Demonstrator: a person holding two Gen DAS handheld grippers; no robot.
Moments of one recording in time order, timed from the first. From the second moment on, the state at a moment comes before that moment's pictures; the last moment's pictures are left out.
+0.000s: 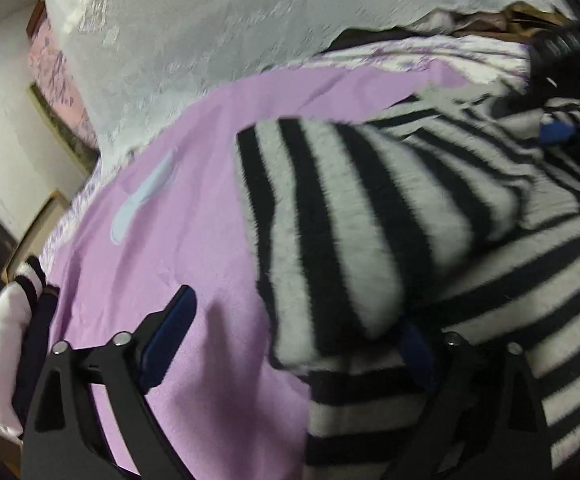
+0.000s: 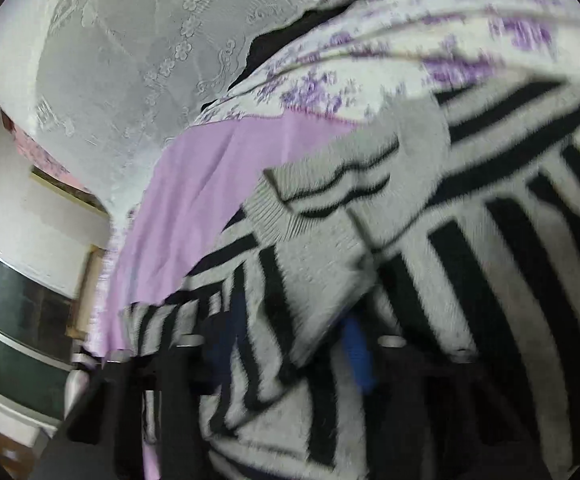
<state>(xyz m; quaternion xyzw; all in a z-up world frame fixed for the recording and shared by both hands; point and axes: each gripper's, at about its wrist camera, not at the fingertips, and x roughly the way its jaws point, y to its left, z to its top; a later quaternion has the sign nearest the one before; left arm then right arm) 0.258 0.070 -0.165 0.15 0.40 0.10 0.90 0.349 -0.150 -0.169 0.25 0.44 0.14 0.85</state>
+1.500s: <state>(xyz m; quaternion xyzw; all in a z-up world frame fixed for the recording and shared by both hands) 0.292 0.076 -0.153 -0.06 0.45 -0.01 0.89 0.263 -0.206 -0.137 0.08 0.37 0.14 0.91</state>
